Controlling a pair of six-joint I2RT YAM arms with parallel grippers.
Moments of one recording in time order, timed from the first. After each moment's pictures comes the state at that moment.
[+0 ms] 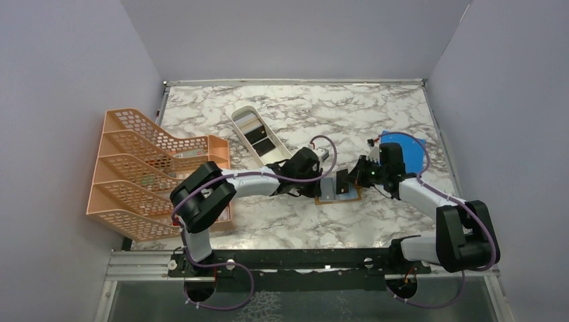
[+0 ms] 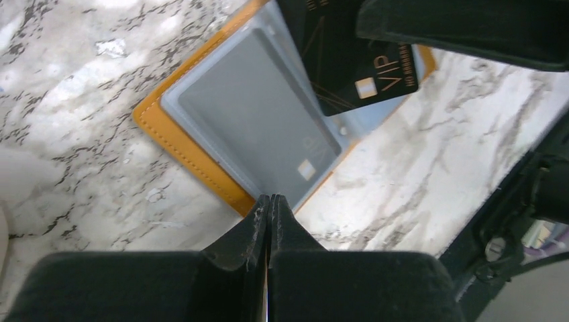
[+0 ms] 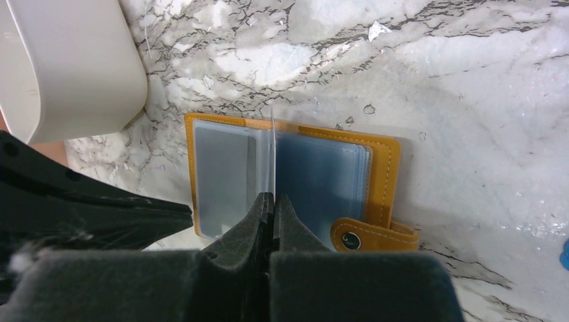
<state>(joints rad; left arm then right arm) -0.92 1.79 1.02 0.00 0.21 -0.50 0.16 1.30 0.52 -0.02 -0.45 0.40</state>
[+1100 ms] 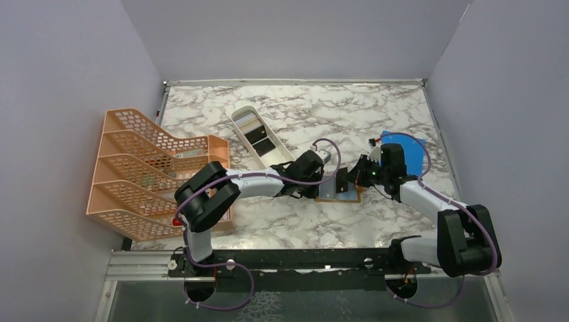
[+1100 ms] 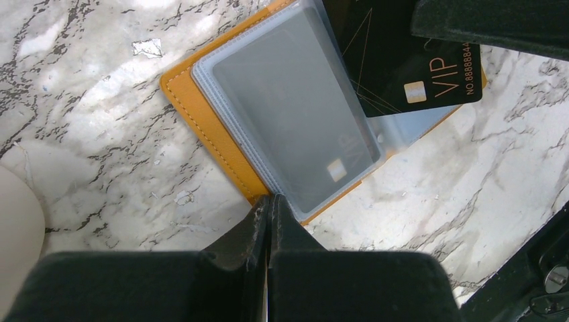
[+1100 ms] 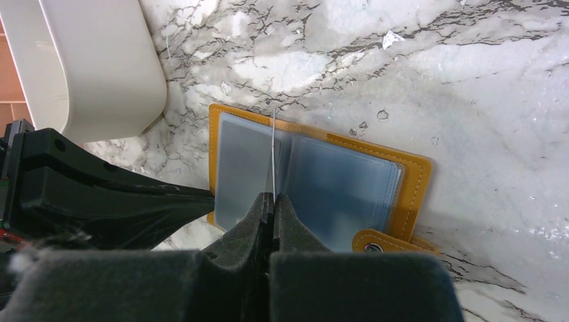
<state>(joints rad) -0.95 1.83 1.05 -0.06 0.07 -0.45 0.16 1.27 0.49 0.04 -0.47 0.44</state>
